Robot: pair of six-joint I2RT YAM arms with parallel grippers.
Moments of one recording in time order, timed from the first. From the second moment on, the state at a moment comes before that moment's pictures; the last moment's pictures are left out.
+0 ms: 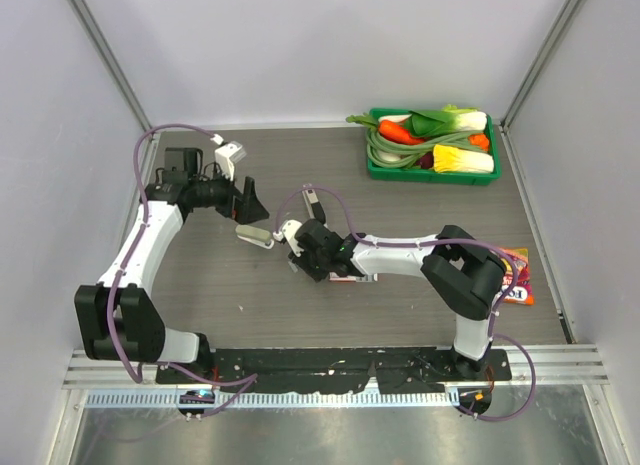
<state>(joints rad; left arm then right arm) -0.05 1.39 1.17 -0.60 0.80 0.23 0.99 1.85 1.10 -0.15 0.03 -0.05</state>
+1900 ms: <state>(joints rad) -0.17 1.27 1.01 -0.64 0.64 0.39 1.05 1.84 1.07 0.02 0.21 0.31</state>
